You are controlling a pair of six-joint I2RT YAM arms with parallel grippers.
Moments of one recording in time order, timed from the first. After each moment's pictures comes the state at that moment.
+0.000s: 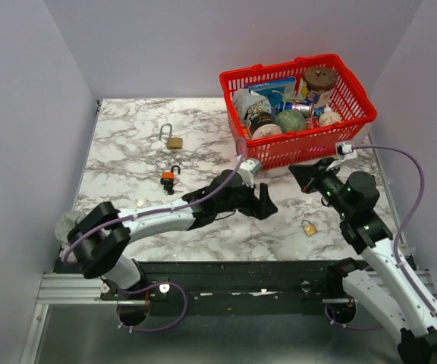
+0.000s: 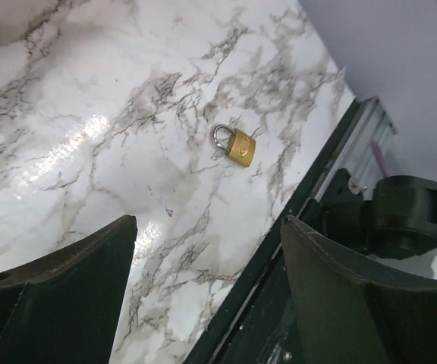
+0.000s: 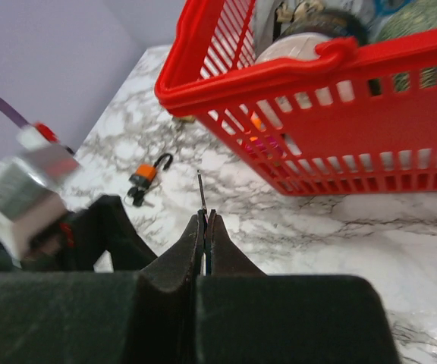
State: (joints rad) left arm -0.97 1.47 0.86 0.24 0.15 -0.62; right arm 0.34 0.71 0.59 0.05 -0.20 0.44
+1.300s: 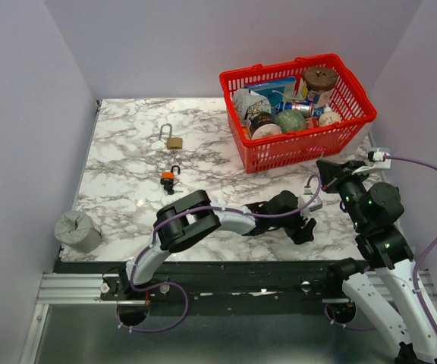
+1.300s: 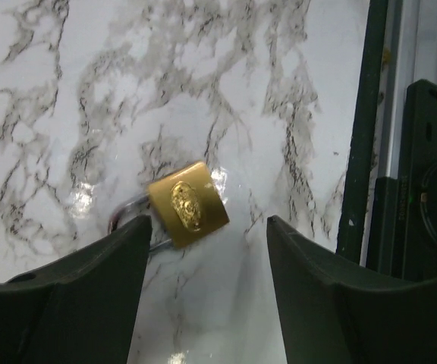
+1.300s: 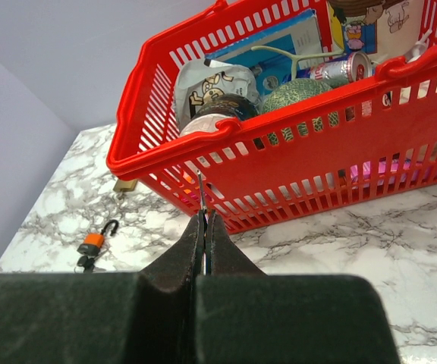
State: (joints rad) left arm -1.16 2.19 1.34 0.38 0.30 -0.23; right arm 0.33 0.52 0.70 -0.17 0.09 0.40
